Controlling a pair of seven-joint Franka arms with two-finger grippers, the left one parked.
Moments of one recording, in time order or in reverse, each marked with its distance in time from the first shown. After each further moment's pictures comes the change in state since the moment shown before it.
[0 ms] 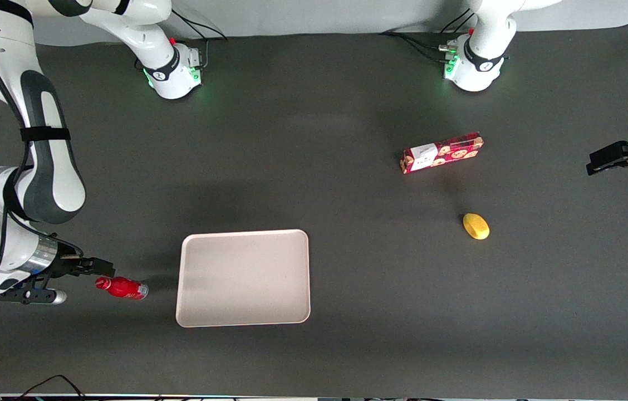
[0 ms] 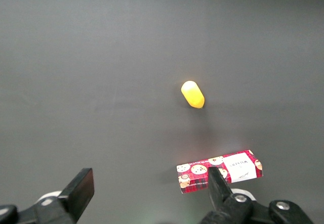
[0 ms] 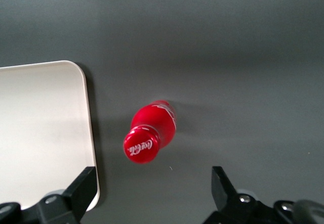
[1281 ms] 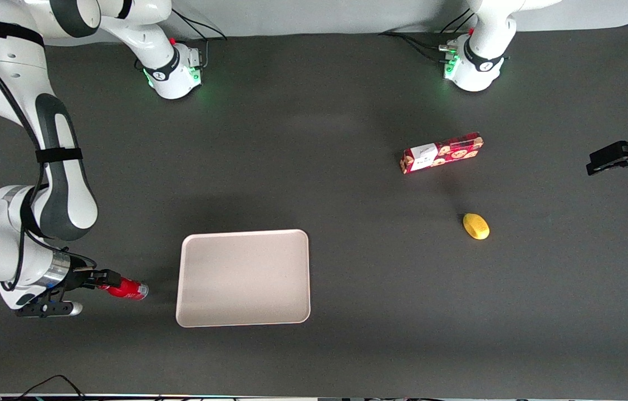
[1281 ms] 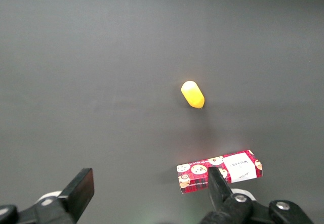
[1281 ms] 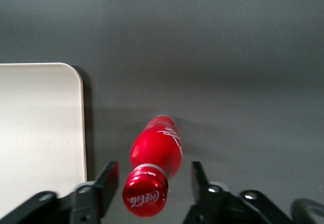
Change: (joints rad) arm 0.009 0.112 0.000 0.099 0.000 0.008 -0.074
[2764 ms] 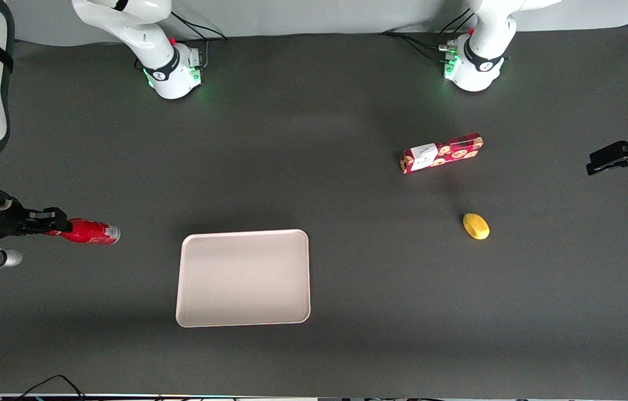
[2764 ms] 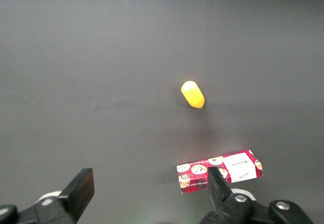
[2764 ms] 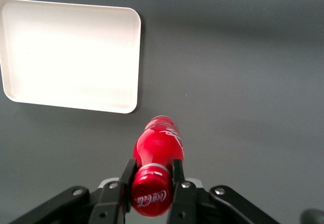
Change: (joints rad) arm 0.034 -0.203 0.001 0.297 -0.033 -0.674 -0.013
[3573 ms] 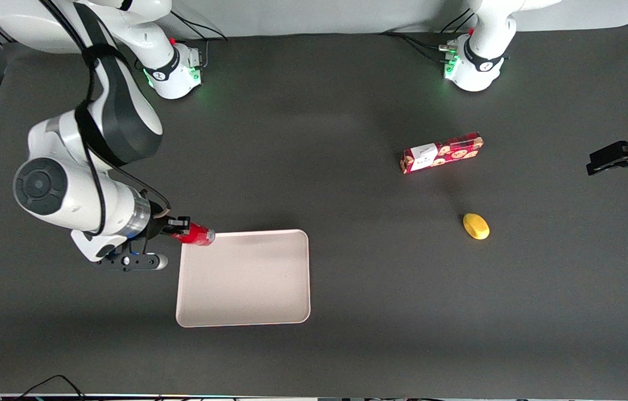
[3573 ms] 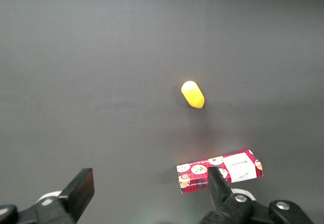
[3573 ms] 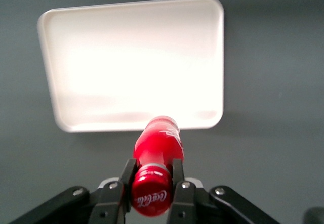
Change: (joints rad) arm 0.135 0.042 0.217 -0.184 -0.075 0.261 0.473
